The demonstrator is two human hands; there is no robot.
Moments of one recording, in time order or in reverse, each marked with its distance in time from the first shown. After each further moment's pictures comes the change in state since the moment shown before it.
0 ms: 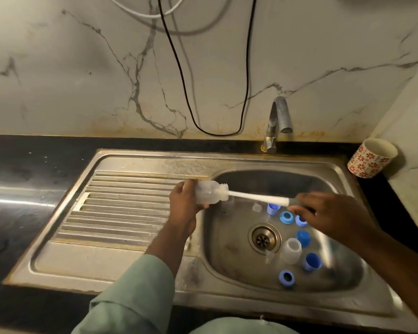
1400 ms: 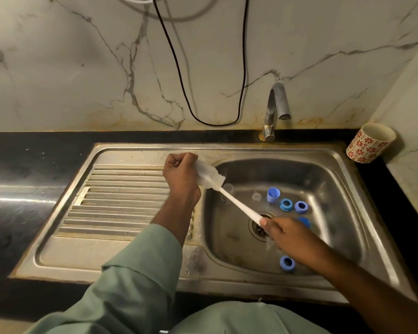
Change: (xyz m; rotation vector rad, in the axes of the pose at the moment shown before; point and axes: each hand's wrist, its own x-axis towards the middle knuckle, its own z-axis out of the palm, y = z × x) left_hand 0.006 0.033 0.024 -0.130 0.183 0.115; right_hand -0.020 -0.093 0.032 0.727 -0.401 0.598
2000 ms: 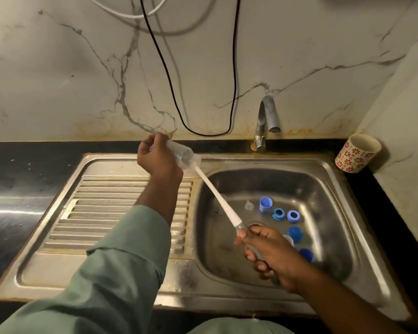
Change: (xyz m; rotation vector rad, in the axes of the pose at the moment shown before) left_hand 0.034 0.052 0.032 -0.302 0.152 0.048; right_hand -0.010 -0.025 0.013 0.801 -0.250 0.111
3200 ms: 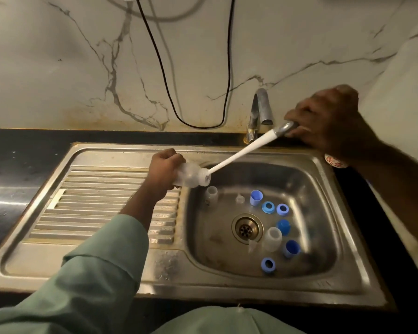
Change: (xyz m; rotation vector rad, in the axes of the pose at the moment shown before) left_hand 0.010 -0.026 -0.048 0.870 -0.559 0.061; right_hand 0.008 -0.173 -0.135 -1.949 0.711 -1.268
